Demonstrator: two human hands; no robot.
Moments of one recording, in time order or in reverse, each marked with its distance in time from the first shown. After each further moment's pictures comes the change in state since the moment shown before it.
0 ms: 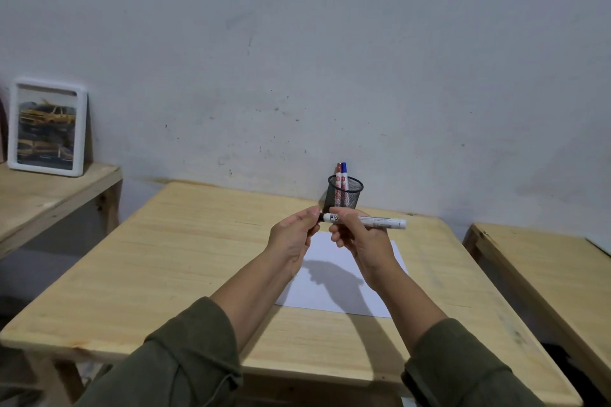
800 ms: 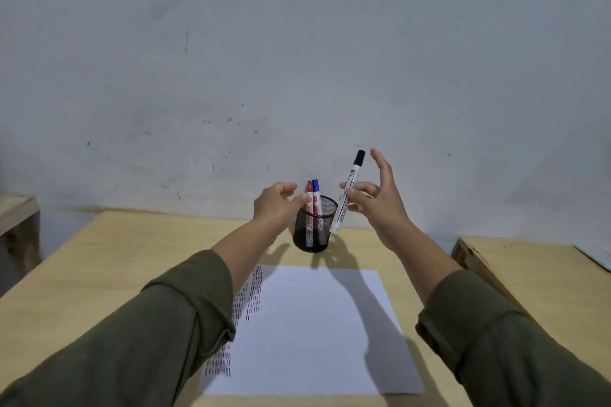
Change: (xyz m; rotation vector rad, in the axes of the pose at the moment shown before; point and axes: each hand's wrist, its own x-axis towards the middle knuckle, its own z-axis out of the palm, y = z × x) left_hand 0.130 0.040 0.058 0.803 0.051 0.262; right_hand 0.134 -0.045 -0.071 -0.314 0.094 -0.110
